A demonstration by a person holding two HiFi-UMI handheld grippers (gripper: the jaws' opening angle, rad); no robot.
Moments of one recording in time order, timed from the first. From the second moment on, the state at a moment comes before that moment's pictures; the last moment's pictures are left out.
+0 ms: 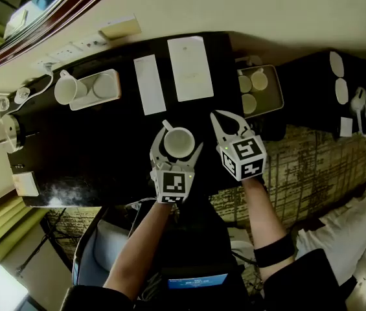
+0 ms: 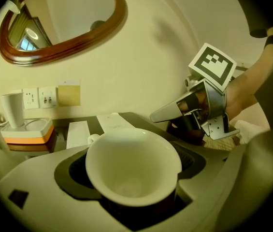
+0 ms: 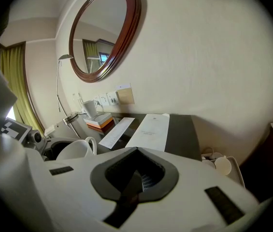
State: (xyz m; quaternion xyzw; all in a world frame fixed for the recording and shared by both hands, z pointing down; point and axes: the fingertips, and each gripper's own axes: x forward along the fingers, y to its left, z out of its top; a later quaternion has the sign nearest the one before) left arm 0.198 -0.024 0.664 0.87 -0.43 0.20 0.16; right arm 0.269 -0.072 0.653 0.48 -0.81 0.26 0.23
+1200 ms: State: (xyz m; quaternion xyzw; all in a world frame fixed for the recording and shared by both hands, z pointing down) left arm 0.116 -0.073 0.562 0.90 -0.36 0.21 0.09; right arm 0.189 -0.062 0.576 0.44 -0.85 0.23 0.21
